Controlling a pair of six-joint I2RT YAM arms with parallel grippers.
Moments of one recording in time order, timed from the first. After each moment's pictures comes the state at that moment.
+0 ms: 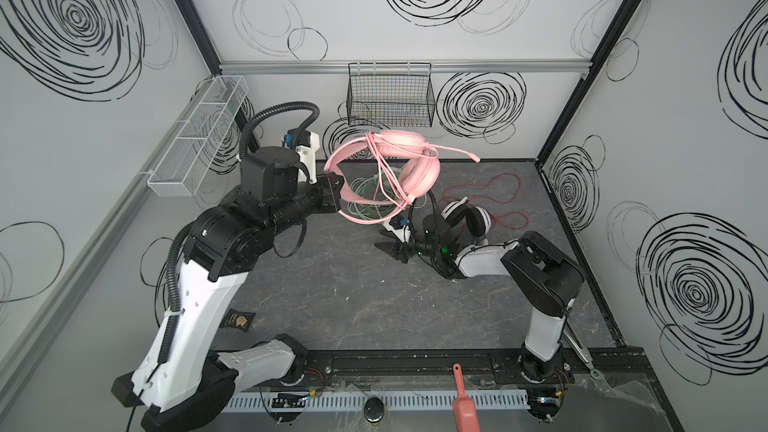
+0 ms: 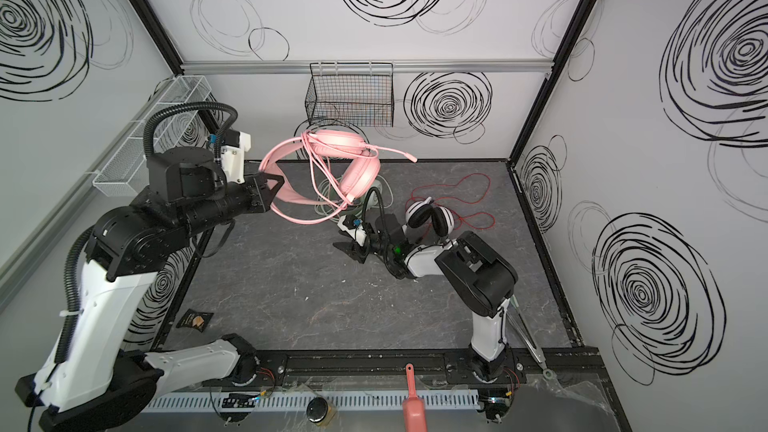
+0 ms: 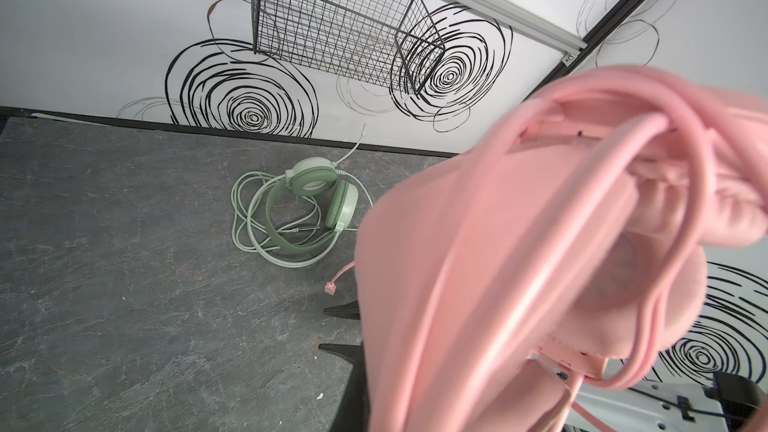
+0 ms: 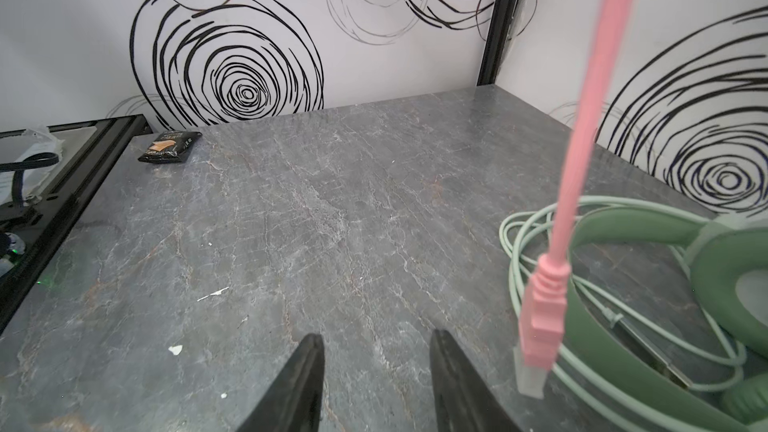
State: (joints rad) left arm -0.49 1.18 1.83 -1.09 -0.02 -0.50; right arm 0.72 1.86 0.86 0.76 -0.51 -0.14
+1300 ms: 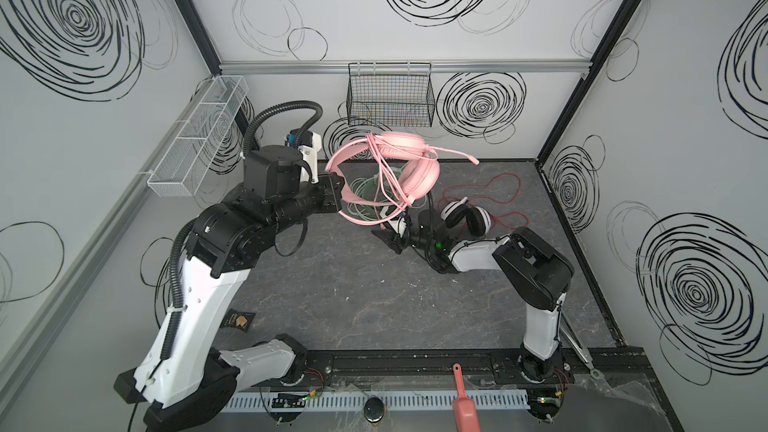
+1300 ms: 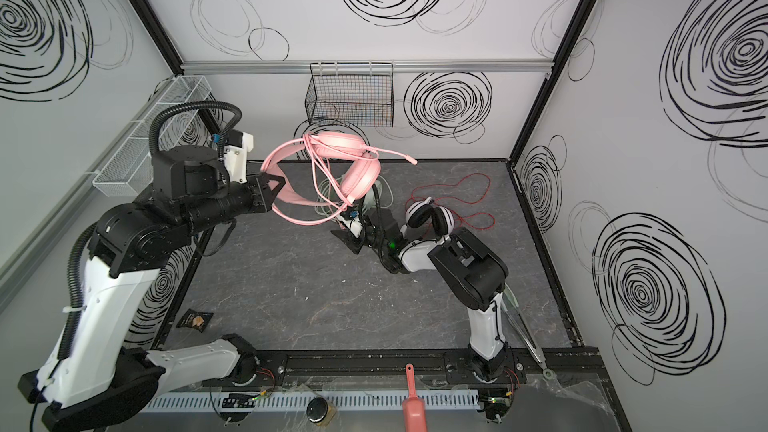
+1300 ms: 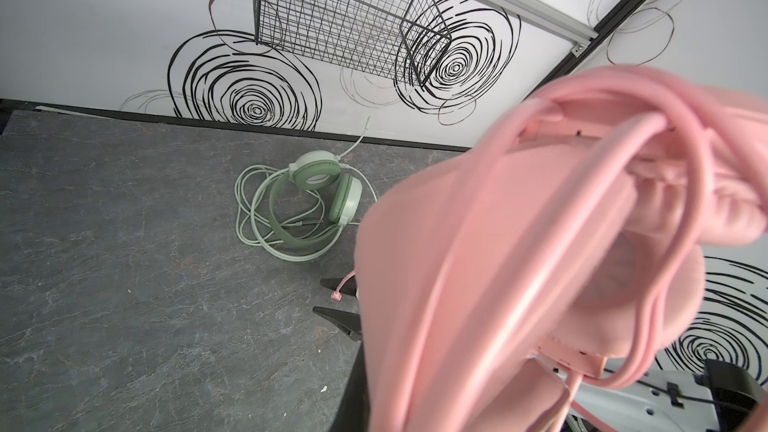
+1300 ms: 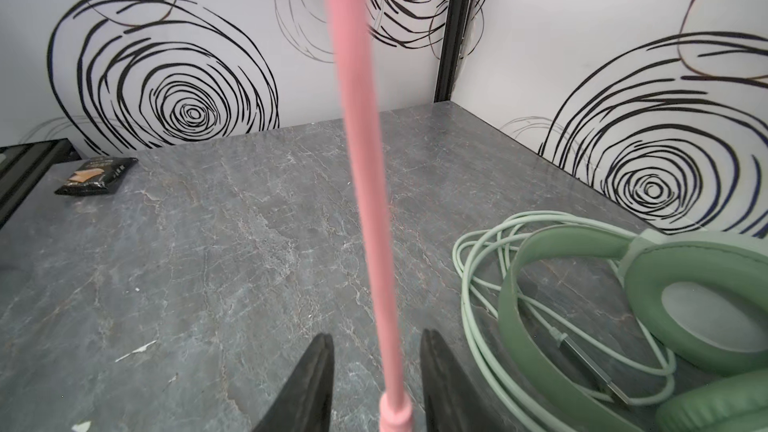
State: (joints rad) left arm -0.49 1.19 1.84 -1.11 -0.02 -0.50; right arm 0.72 1.93 0.94 0.79 -0.41 -0.12
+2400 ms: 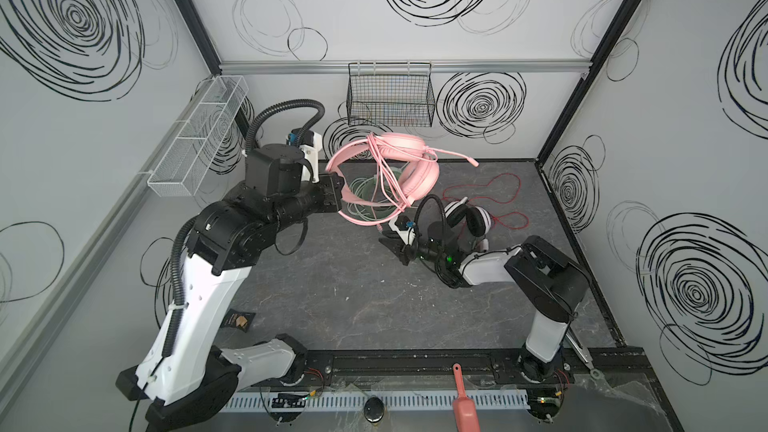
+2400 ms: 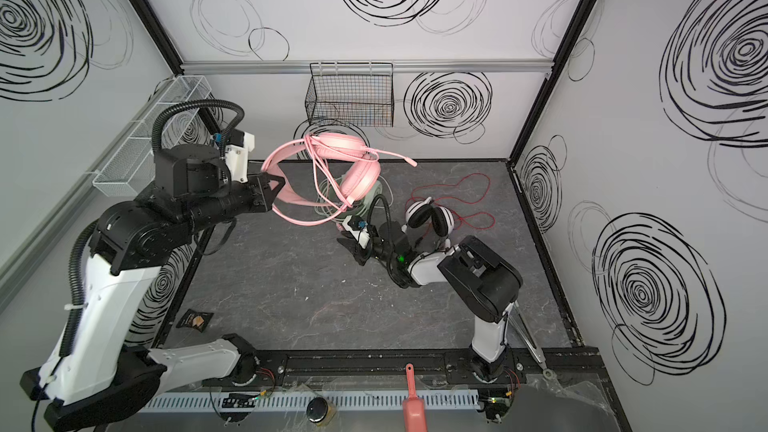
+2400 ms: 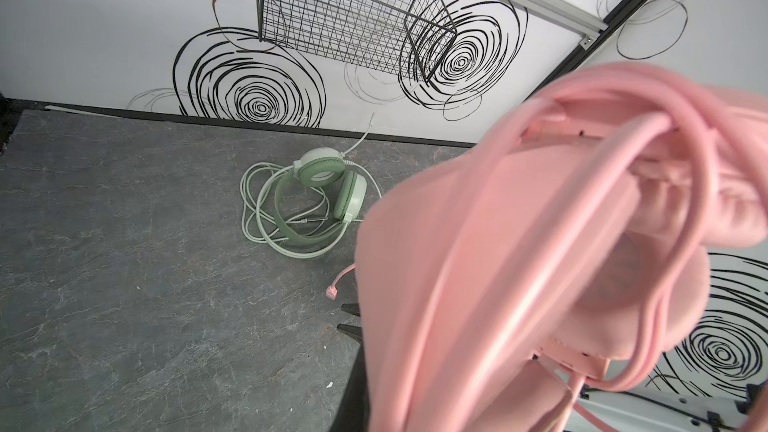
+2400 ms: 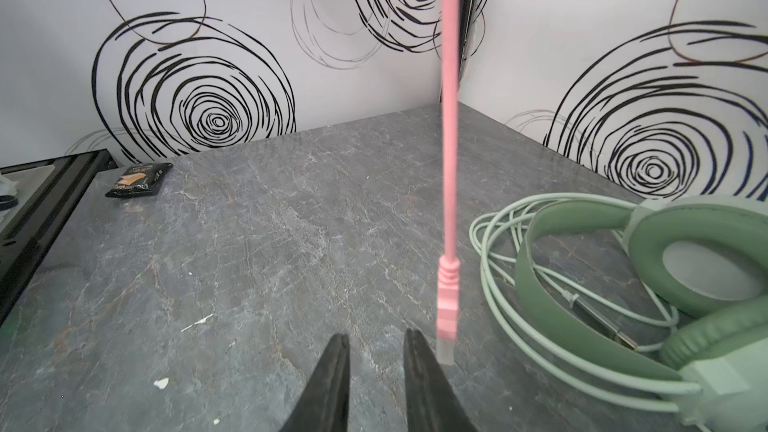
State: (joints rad) left arm -0.49 1.21 1.86 -1.13 -0.03 -0.49; right arm 0.75 1.82 0.77 0.88 -0.38 -0.06
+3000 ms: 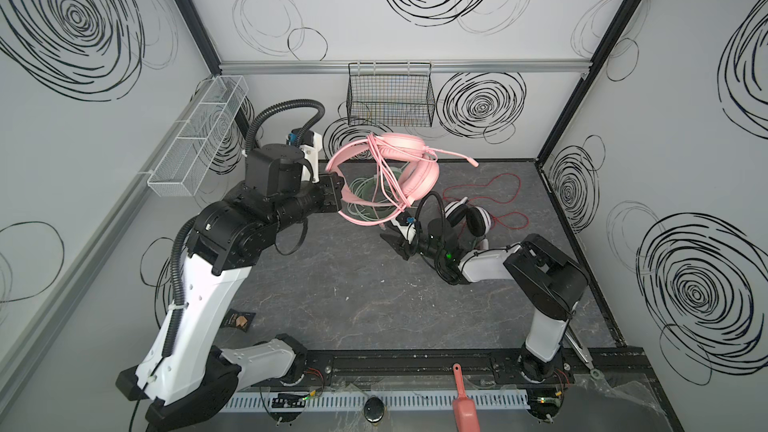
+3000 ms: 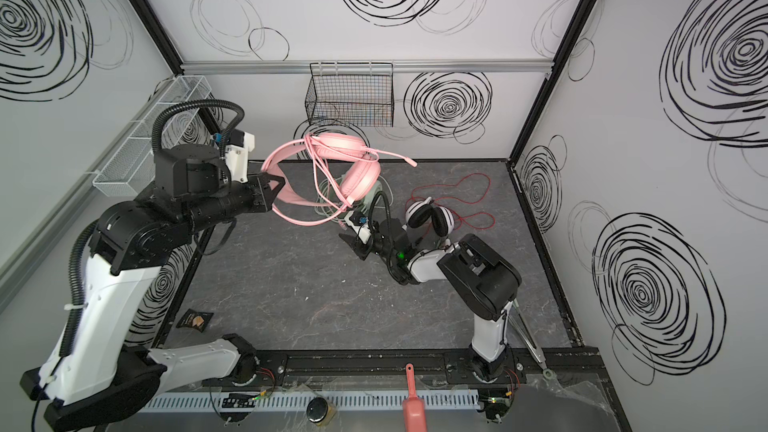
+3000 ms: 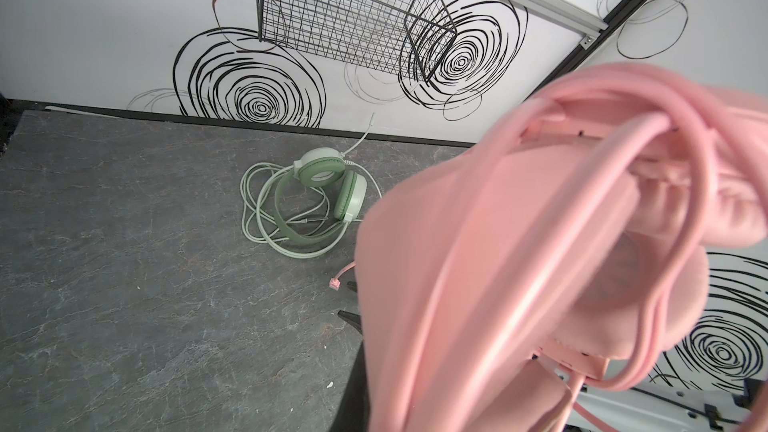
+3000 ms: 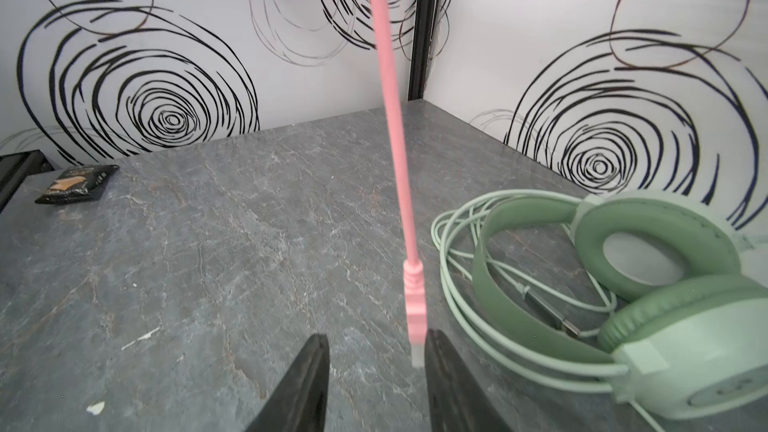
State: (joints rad) left arm -0.49 1.21 1.86 -1.13 -0.03 -0.49; right arm 0.73 1.83 0.76 0.87 -0.30 -0.09
